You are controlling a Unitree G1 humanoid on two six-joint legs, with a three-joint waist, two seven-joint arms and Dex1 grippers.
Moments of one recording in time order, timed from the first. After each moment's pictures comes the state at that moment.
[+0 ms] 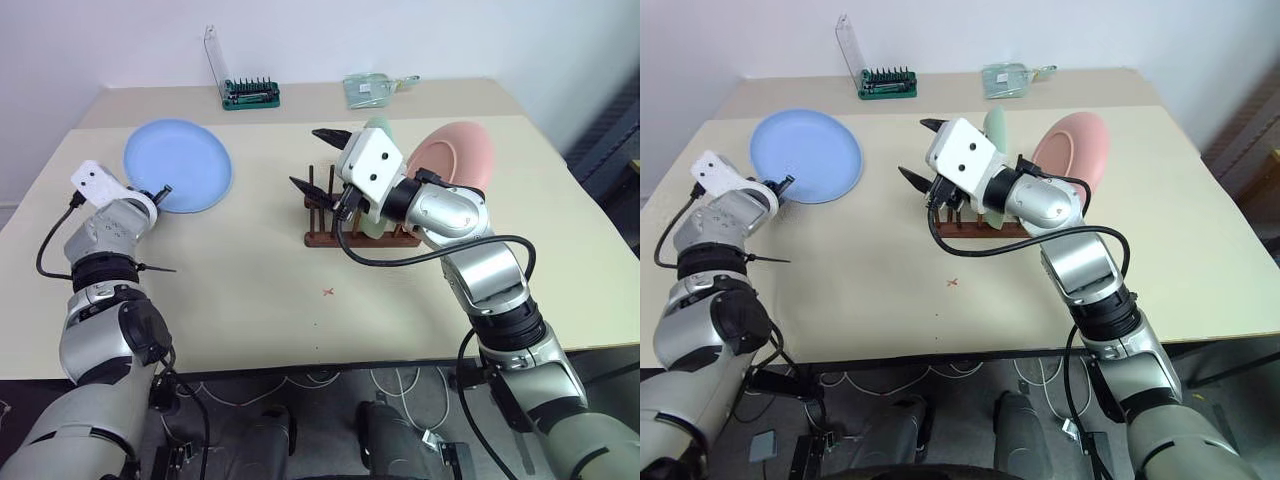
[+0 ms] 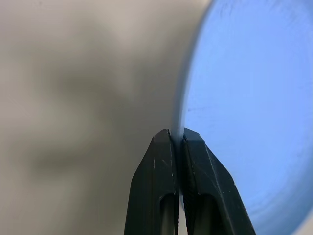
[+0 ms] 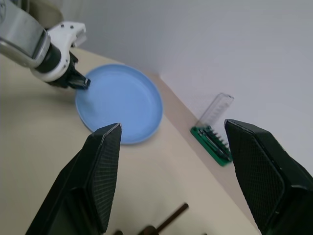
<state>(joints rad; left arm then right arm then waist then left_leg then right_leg) -0.98 0.48 0.59 0.89 -0.44 0.51 0.11 -0.76 -0.39 0.27 -0.22 0.05 0.32 0.58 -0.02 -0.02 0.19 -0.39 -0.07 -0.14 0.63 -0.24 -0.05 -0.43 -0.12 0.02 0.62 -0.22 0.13</state>
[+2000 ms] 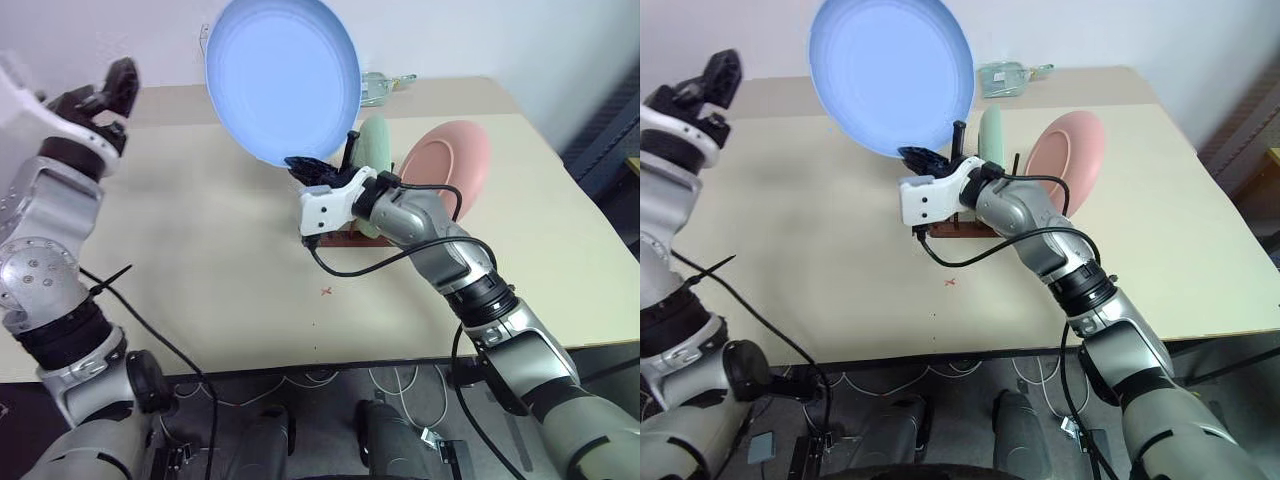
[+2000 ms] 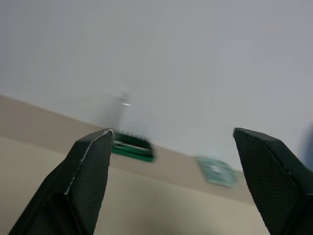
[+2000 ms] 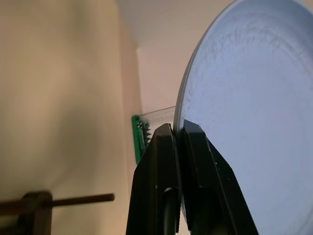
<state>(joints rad) -0.68 0.50 0.61 -0.28 -0.84 0.81 0.13 -0.88 -0.35 0.38 0.14 -0.52 -0.21 0.43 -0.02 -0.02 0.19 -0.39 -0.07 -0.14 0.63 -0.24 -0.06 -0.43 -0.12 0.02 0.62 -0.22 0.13</state>
